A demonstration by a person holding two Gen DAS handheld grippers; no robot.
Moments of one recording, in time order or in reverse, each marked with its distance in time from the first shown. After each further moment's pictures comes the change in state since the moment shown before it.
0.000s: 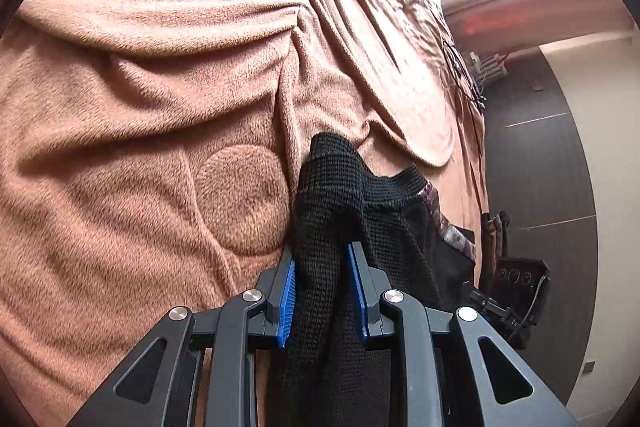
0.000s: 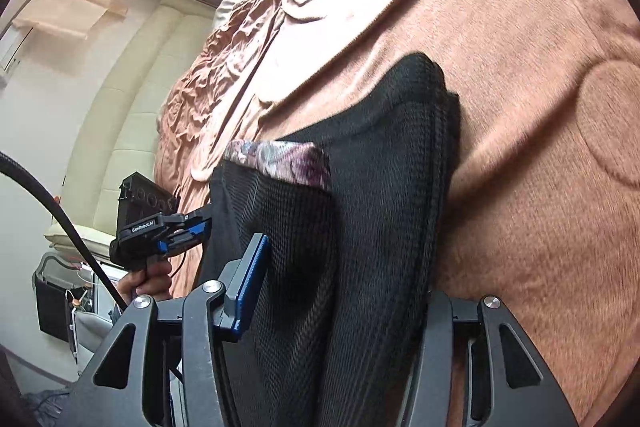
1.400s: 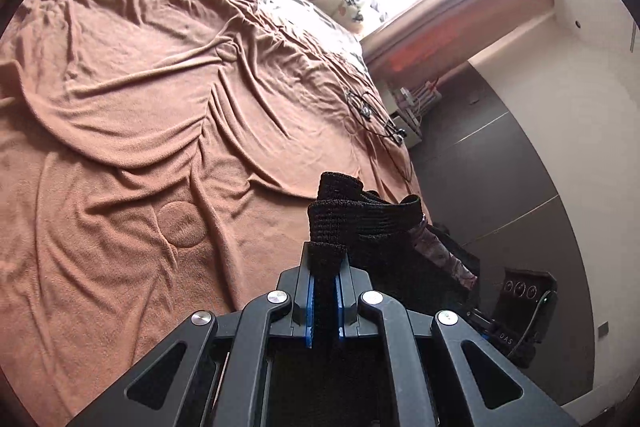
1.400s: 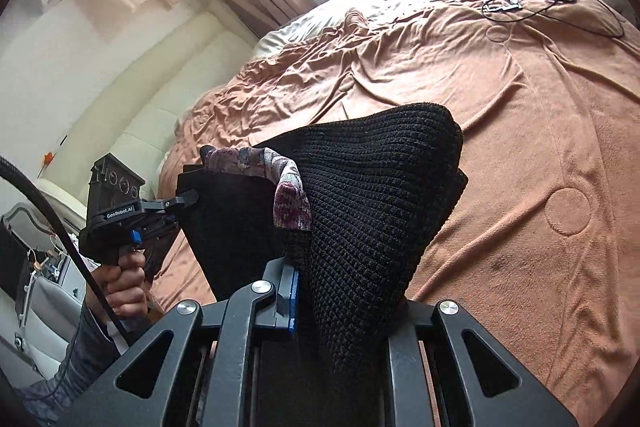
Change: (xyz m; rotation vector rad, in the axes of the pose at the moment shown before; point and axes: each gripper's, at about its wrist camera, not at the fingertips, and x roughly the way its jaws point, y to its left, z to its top) left arm -0.139 -0.100 -0.052 0.206 -0.249 -0.097; right arm -0.106 0.140 -0.079 -0.273 -0.203 -0.105
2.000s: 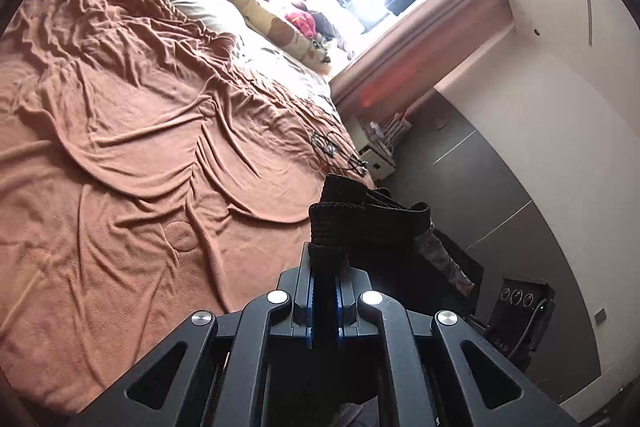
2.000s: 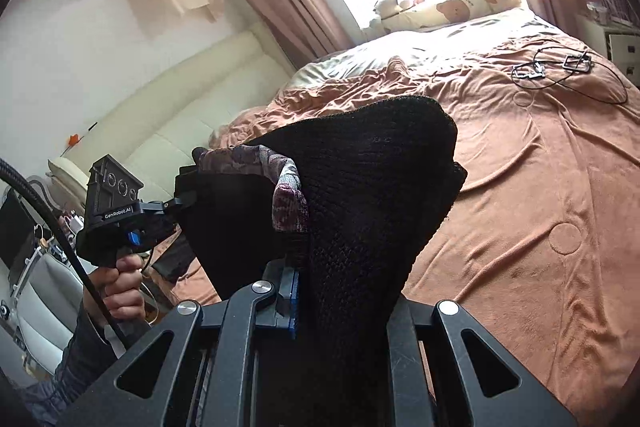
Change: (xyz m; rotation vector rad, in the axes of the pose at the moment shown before) left arm -0.114 -0.054 -0.029 0.080 -0.157 -0.050; right arm -0.084 0.080 -0.034 -0.135 -0.128 0.017
